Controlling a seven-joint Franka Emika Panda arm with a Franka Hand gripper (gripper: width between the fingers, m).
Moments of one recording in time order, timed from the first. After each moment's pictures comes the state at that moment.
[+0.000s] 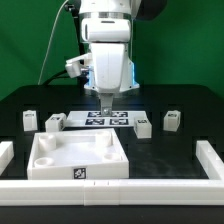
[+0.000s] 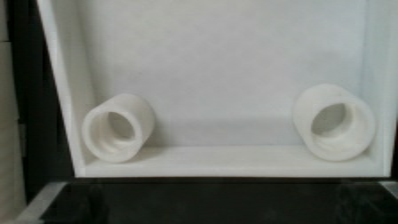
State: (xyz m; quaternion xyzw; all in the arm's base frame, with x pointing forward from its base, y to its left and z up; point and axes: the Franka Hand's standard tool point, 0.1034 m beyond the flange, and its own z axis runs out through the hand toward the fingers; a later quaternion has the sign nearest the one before) arm 0.516 -0.026 0.084 0.66 0.74 0.03 0.07
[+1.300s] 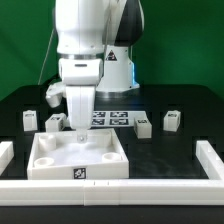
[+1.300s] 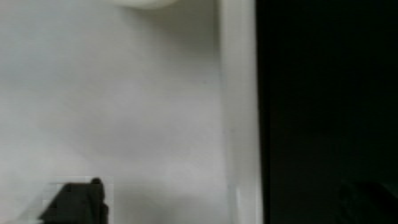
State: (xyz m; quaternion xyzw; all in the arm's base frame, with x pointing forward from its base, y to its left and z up) arm 0.462 -0.074 0.012 0.68 0.73 -0.01 0.01
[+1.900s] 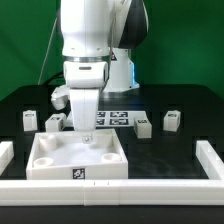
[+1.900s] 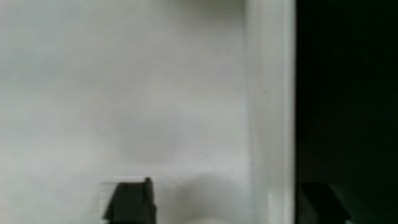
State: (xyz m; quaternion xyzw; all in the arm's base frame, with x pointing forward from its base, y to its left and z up) arm 0.468 -0.062 0.017 0.70 0.72 0.00 0.02
